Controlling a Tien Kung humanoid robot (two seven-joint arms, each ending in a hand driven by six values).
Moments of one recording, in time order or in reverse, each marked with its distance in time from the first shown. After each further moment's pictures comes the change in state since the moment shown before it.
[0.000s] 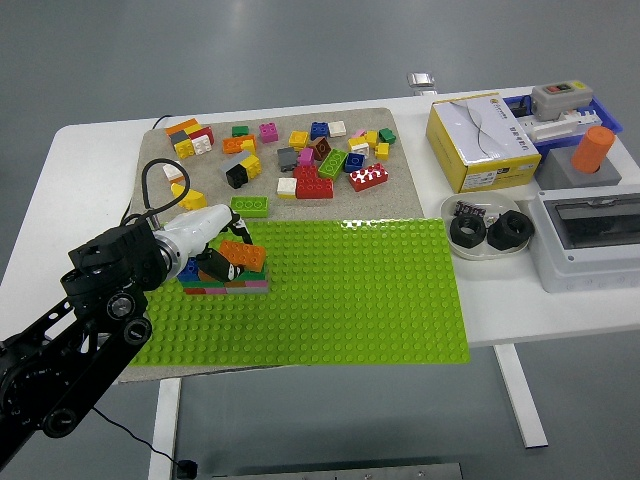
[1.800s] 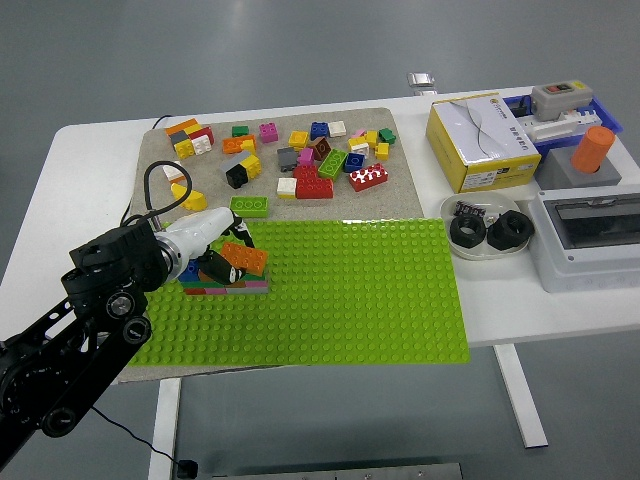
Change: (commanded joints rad) left arm 0.000 -0.003 -0.004 0.008 -0.015 -0.010 0.000; right arm -0.001 0.000 0.000 0.000 0.002 0.000 0.002
